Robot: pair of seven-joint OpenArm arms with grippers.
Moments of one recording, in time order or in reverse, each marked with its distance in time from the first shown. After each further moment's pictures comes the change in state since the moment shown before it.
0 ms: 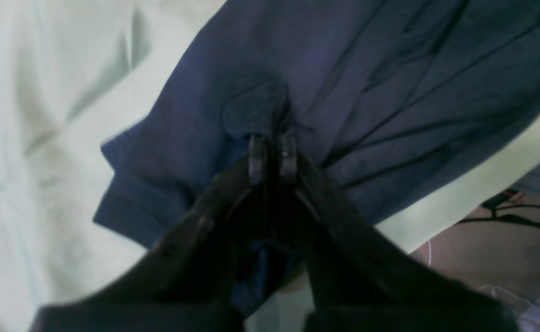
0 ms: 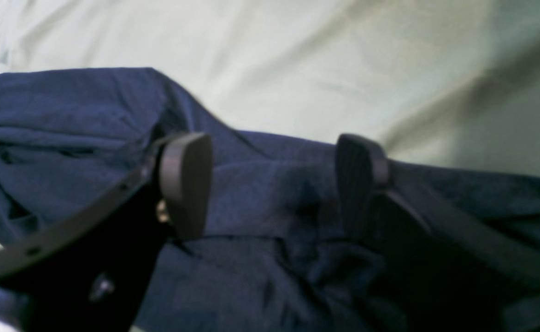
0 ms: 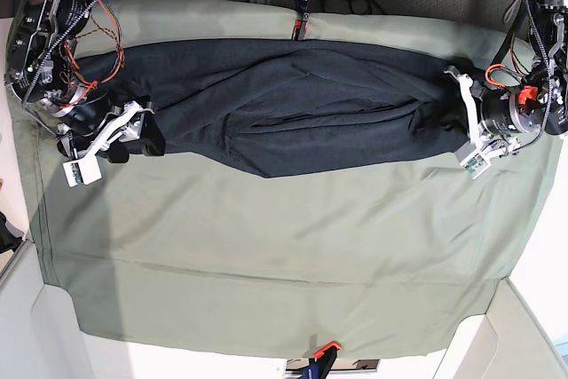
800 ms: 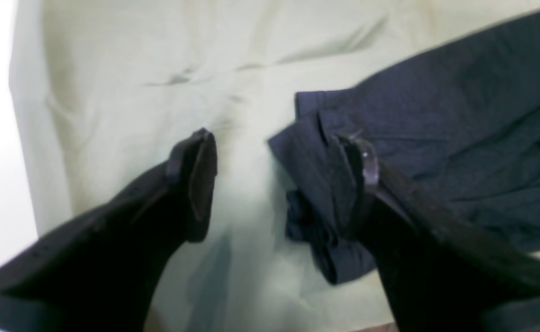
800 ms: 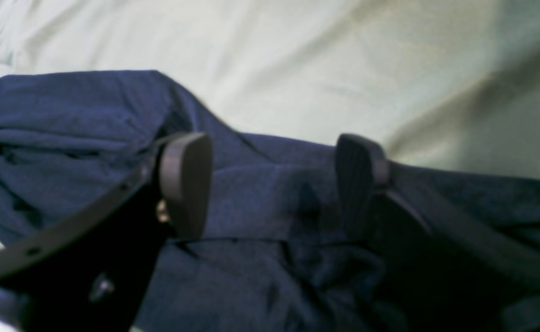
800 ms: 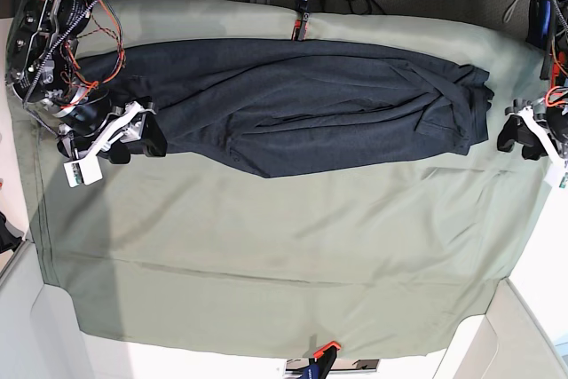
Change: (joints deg) left arm 1.7 0.3 -21.4 -7.1 -4.5 6.5 -3.0; right arm 0.0 -0.3 0.0 0.0 0.1 0.0 0.4
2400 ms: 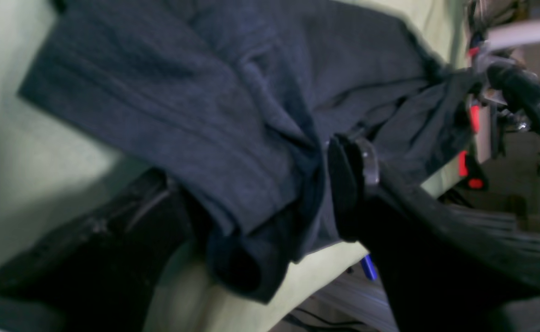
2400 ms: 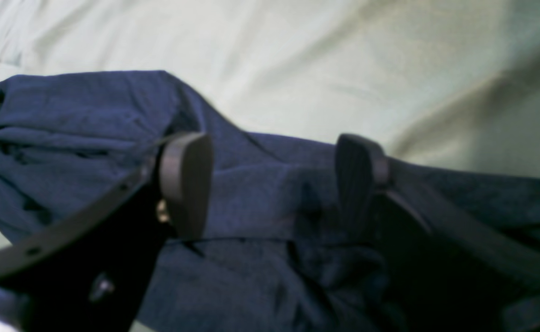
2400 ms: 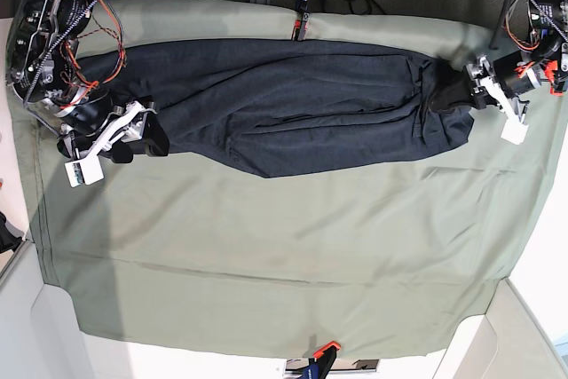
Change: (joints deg) left arm 0.0 7.9 7.3 -18.7 -29.1 -6.1 7.6; right arm 0.0 0.0 -0.1 0.0 1.3 0.0 -1.0
